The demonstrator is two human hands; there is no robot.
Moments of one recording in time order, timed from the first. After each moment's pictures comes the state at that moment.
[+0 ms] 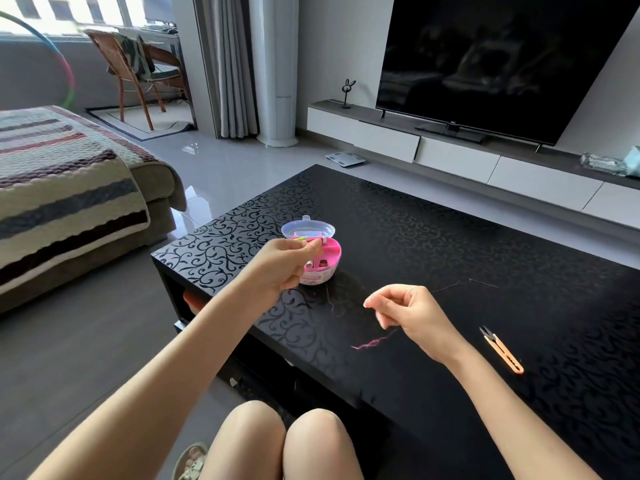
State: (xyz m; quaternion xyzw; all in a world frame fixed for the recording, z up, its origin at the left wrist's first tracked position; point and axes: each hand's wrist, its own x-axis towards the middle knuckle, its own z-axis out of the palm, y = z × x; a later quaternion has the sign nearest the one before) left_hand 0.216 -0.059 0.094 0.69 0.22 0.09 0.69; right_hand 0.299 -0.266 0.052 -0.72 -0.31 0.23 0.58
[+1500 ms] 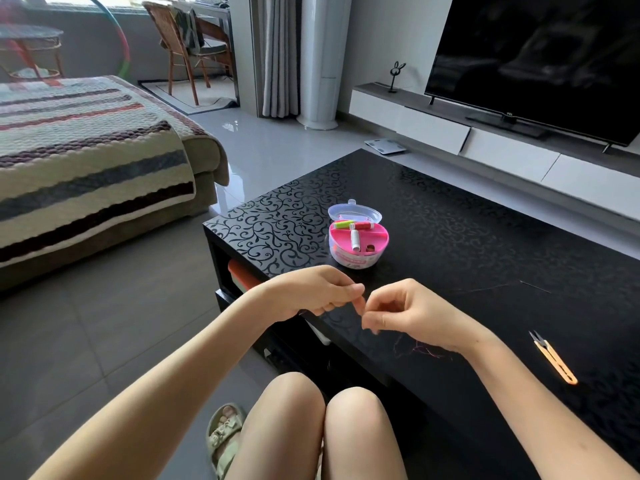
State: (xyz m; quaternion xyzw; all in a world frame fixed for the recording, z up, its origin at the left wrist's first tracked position) left_hand 0.158 -0.043 0.073 0.82 0.10 -0.12 0.55; right_hand 0.251 -0.215 0.079 -0.72 -0.47 0.34 0.38
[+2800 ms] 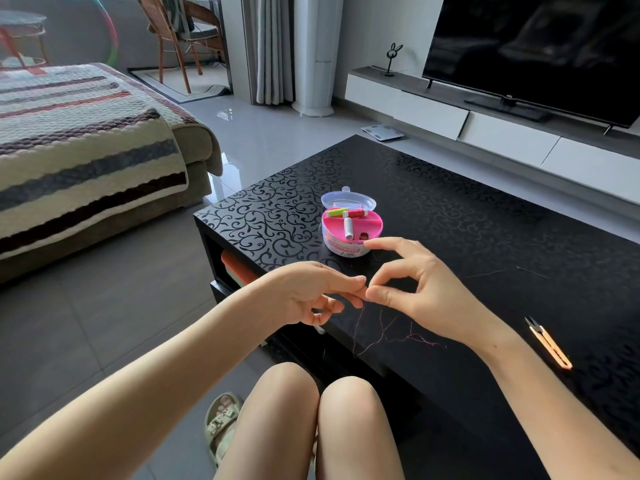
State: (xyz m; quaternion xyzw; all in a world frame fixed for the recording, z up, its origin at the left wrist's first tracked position) left_hand 0.158 -0.062 0.082 0.64 0.26 -0.18 0.70; right_hand 0.250 -0.228 0.093 -0.78 -0.50 0.11 0.36
